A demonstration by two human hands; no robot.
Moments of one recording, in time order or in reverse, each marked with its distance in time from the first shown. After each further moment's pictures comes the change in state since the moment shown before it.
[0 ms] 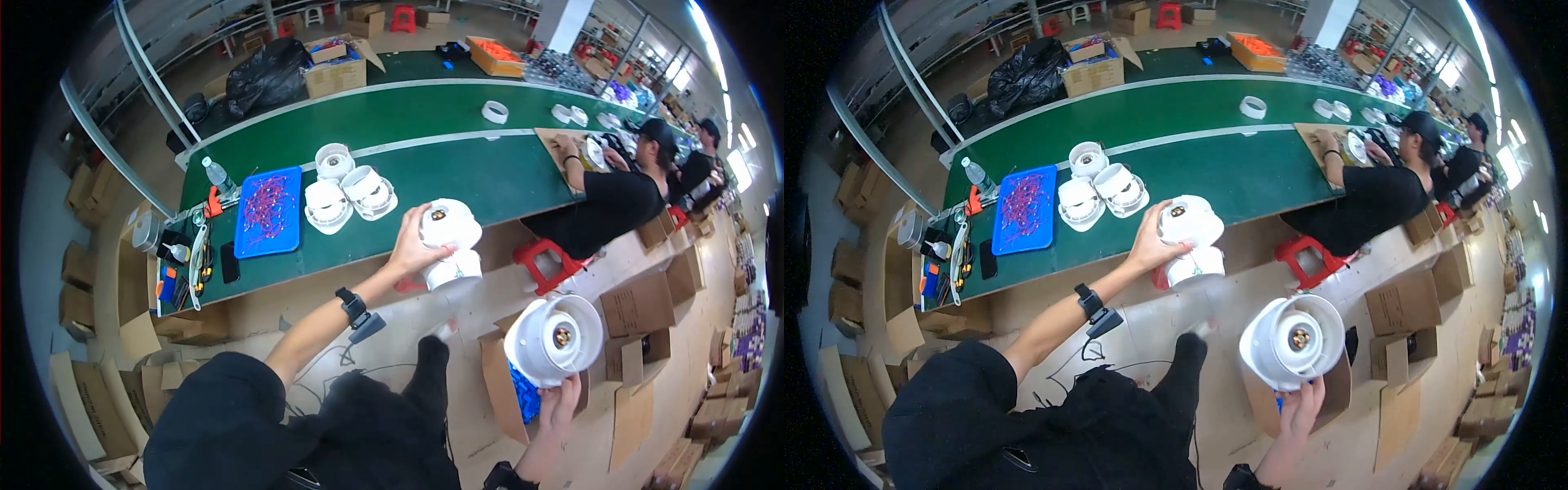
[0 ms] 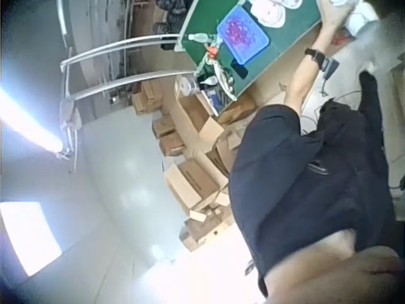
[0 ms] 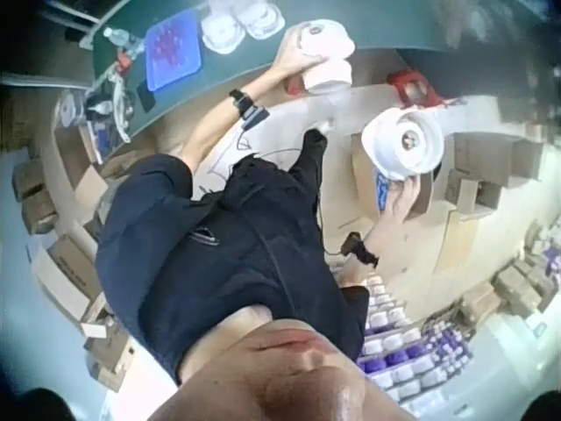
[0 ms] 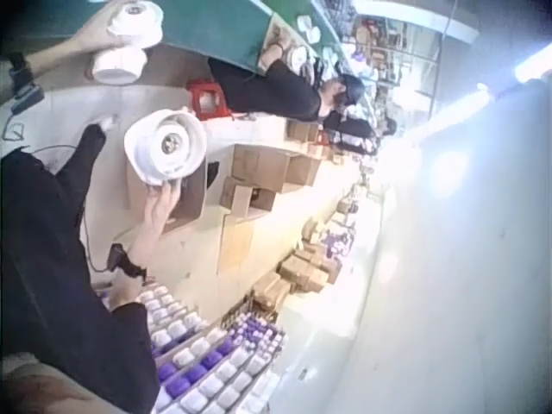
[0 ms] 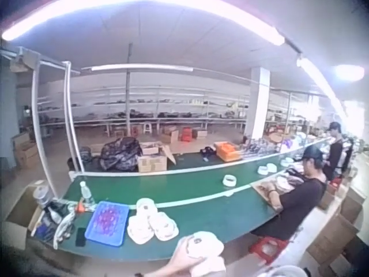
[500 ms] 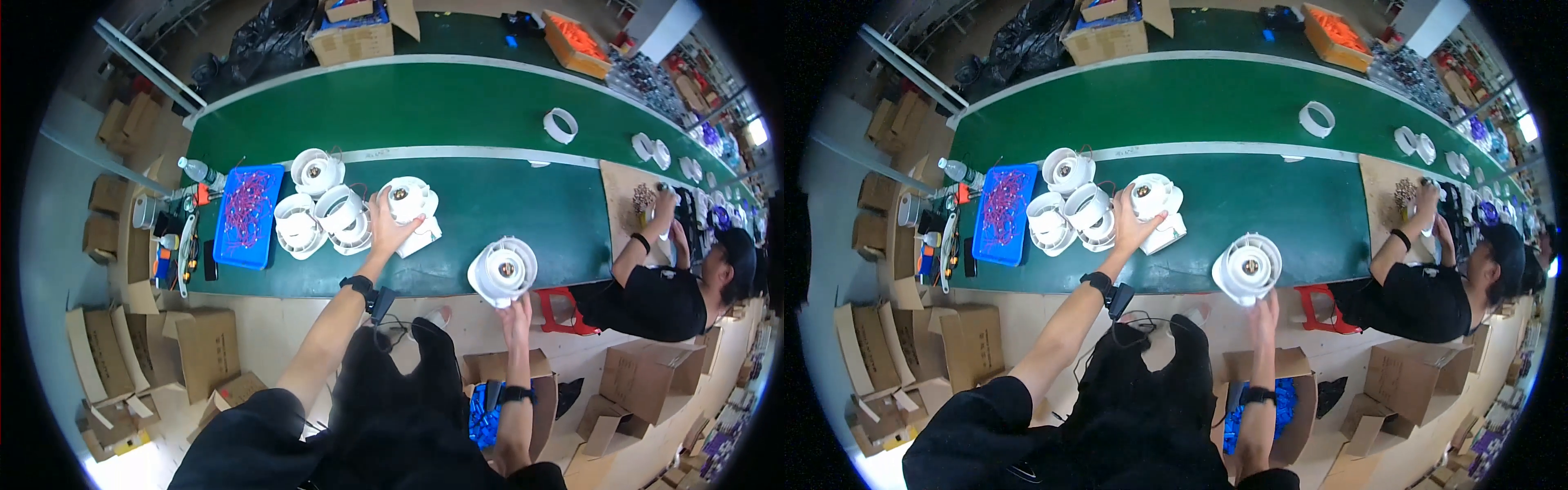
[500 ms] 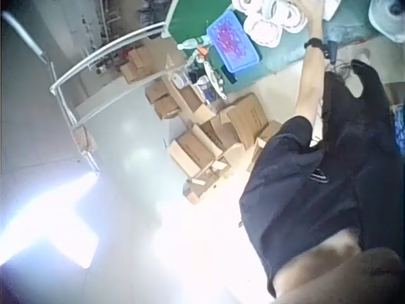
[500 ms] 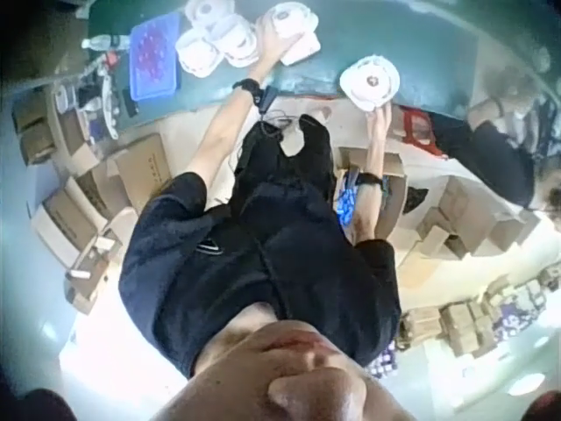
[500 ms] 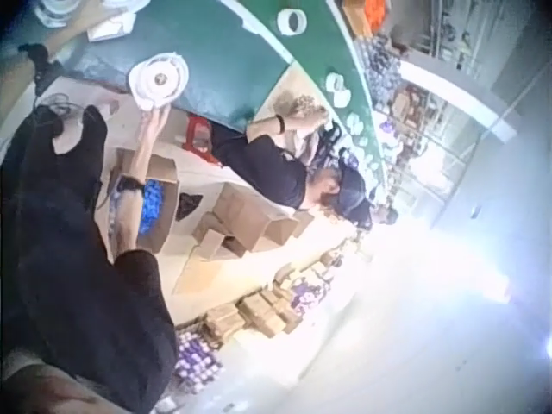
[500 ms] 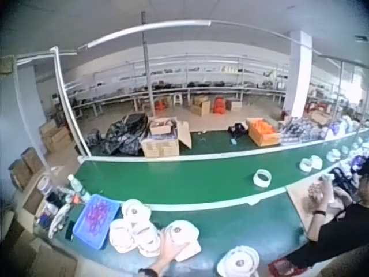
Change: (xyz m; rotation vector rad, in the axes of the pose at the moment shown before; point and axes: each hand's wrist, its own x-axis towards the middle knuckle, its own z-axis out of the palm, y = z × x) left_hand 0.204 -0.192 0.071 0.464 0.424 -0.297; right_hand 0.473 0.173 0.078 0.023 -0.316 0.402
